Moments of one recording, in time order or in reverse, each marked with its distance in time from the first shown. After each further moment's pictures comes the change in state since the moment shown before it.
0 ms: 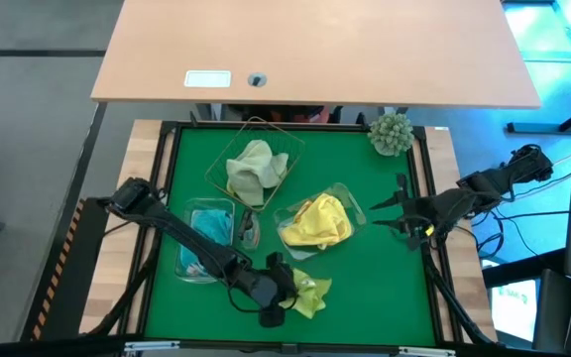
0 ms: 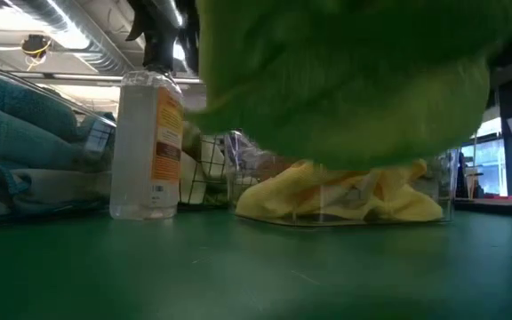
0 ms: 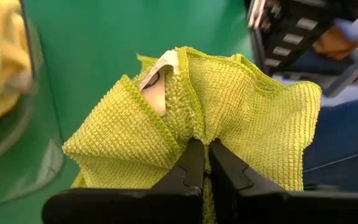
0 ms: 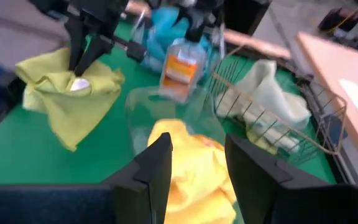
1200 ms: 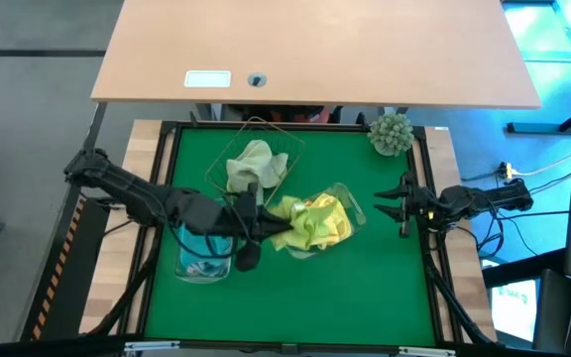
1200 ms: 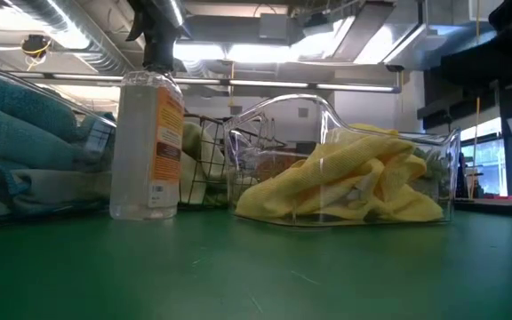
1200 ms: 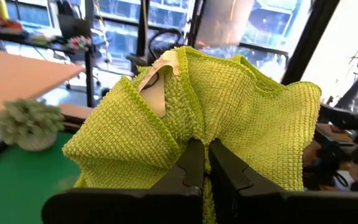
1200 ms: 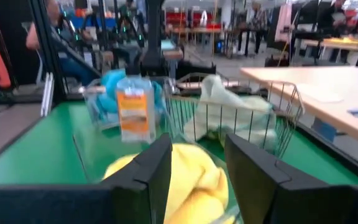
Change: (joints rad) left arm 0.134 -0.496 0.003 0.045 -0.161 0.296; right arm -0.223 -0.739 -0.731 0.461 -0.027 0.064
